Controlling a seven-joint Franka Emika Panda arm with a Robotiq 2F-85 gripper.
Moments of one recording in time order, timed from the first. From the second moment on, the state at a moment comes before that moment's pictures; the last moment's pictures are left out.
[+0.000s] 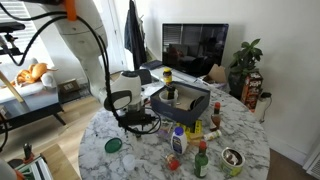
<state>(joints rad) -0.25 0.44 0.32 -2.53 0.11 2.96 -0.96</state>
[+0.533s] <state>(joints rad) -0.28 0.49 0.33 -2.50 0.07 2.96 -0.96</state>
